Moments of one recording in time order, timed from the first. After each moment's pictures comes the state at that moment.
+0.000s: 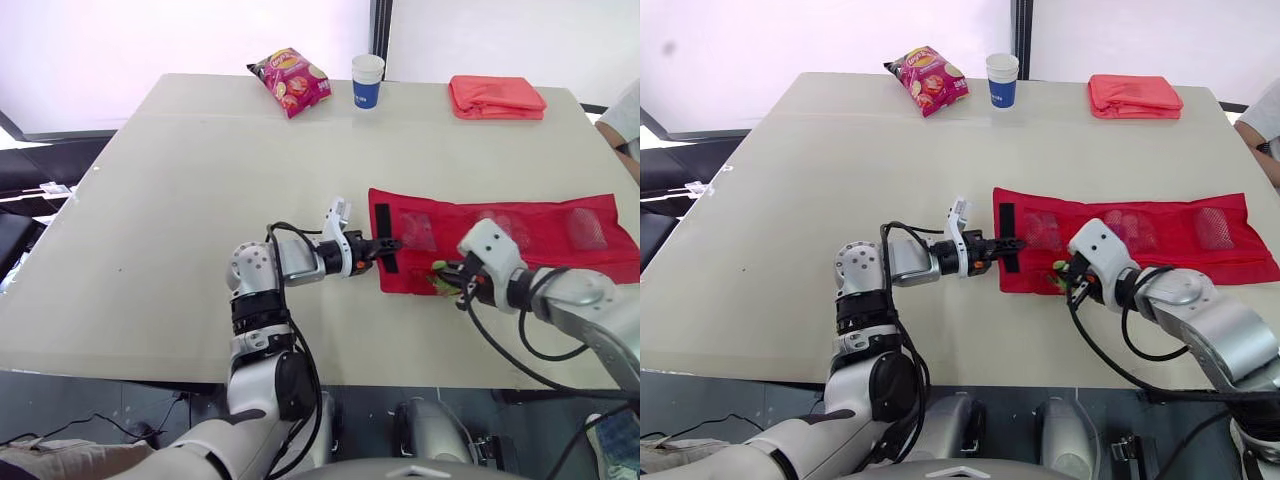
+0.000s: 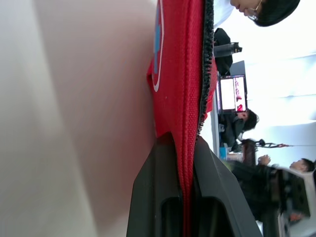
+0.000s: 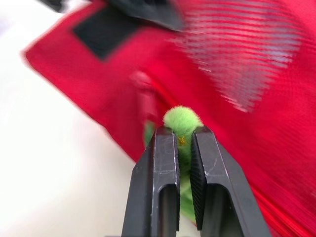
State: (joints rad) left arm -0.74 -0.05 0.49 0.21 -0.81 1.54 -0.16; right arm -0.26 -0.82 0.05 -0.62 0.52 1.02 0.45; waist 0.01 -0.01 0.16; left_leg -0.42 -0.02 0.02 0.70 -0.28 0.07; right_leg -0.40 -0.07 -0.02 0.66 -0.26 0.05
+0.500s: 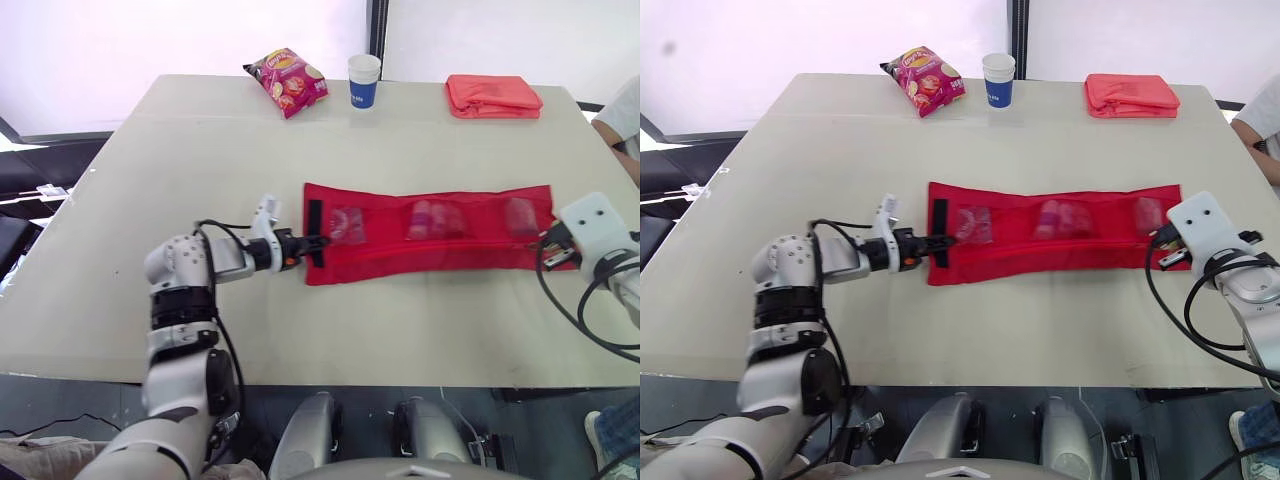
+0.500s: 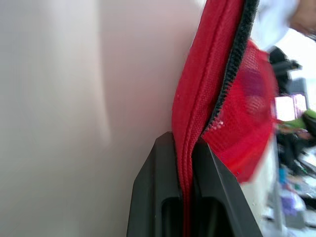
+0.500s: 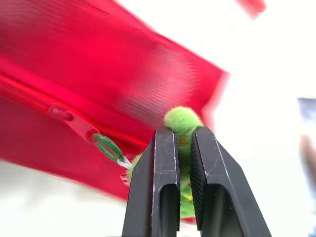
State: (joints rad) left arm -0.73 0.46 0.33 0.45 -0.71 1.32 -0.48; right arm -0.12 -0.92 -0.15 -0.46 0.14 0.89 0.22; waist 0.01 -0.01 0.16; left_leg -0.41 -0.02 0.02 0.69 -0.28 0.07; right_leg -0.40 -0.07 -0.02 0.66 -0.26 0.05
